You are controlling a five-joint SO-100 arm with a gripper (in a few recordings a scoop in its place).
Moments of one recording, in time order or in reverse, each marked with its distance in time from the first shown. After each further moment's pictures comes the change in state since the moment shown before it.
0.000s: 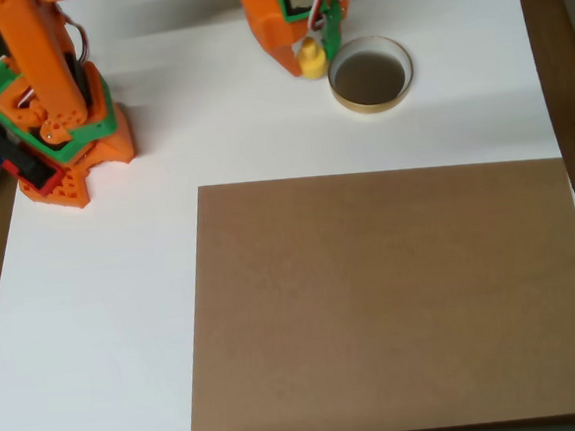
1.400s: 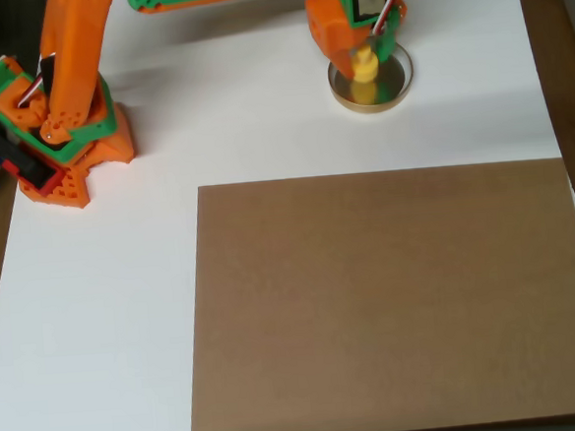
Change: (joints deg) arm 0.2 -24.8 -27.3 1.9 1.8
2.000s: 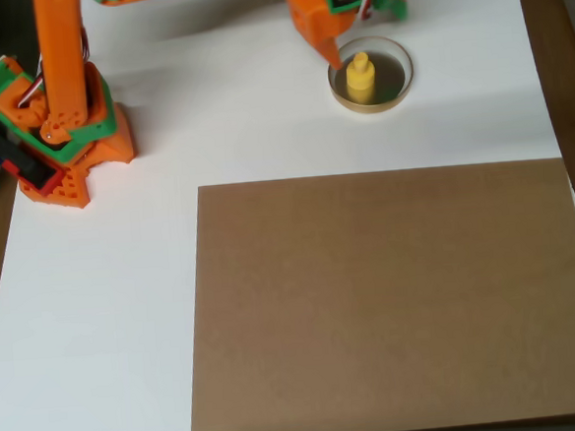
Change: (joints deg) arm 0.7 15.7 12.1 1.7 -8.2
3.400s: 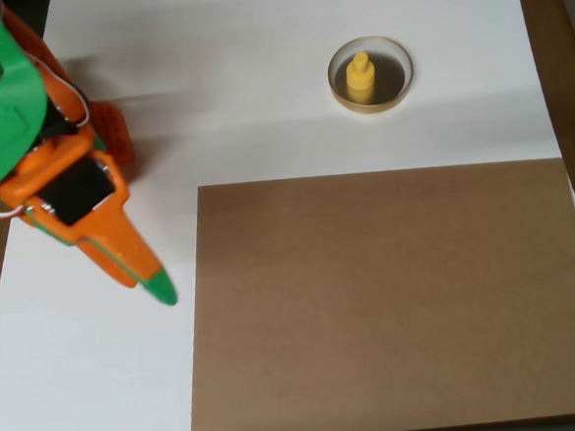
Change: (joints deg) arm 72.1 76.4 53.9 -12.3 -1.3
